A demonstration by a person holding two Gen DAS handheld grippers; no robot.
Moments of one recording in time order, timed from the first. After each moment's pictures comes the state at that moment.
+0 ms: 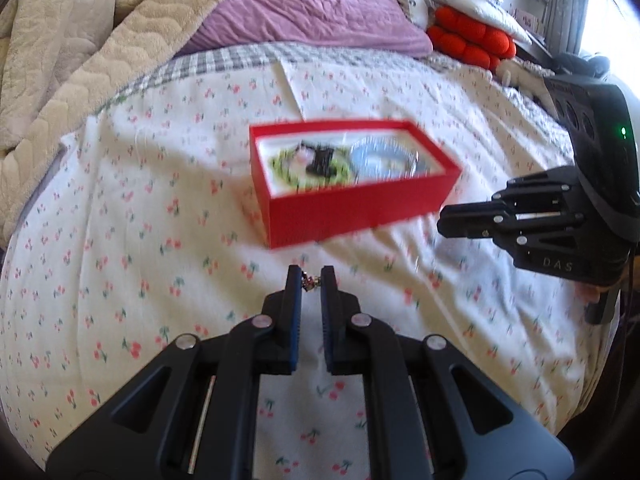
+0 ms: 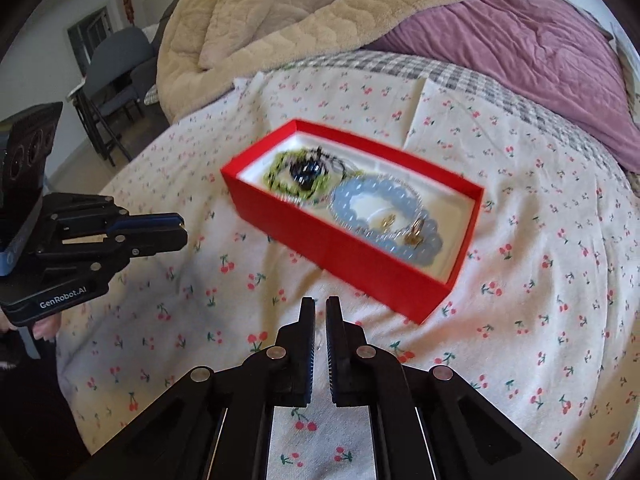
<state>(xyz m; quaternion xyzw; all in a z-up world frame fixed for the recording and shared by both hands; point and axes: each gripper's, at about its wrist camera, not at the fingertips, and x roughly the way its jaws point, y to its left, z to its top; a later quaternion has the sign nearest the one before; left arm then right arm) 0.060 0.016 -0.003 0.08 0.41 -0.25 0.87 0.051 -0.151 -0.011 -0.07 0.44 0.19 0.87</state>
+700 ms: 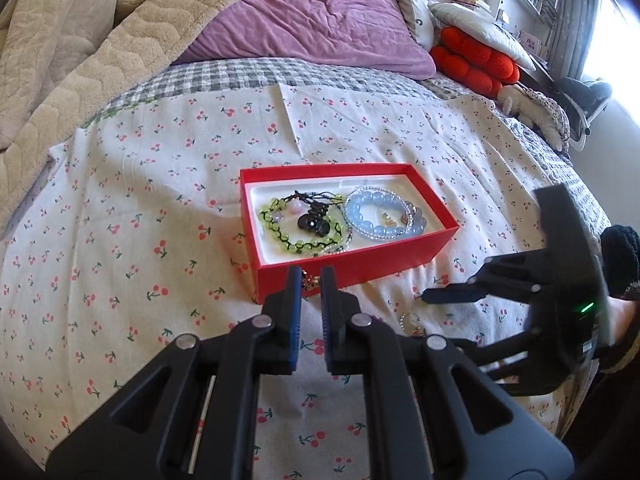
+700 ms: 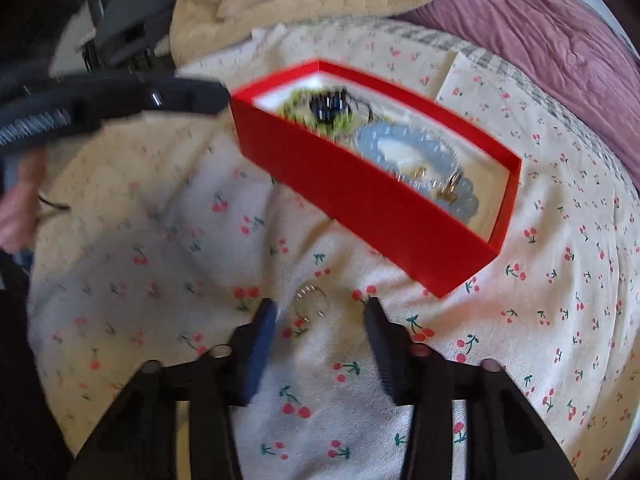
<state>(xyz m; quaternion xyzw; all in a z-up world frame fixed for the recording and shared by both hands) 0.087 0.007 0.011 0.04 0.41 -0.26 0.87 0.052 -0.133 -0.049 -0.15 0.49 0.20 0.84</state>
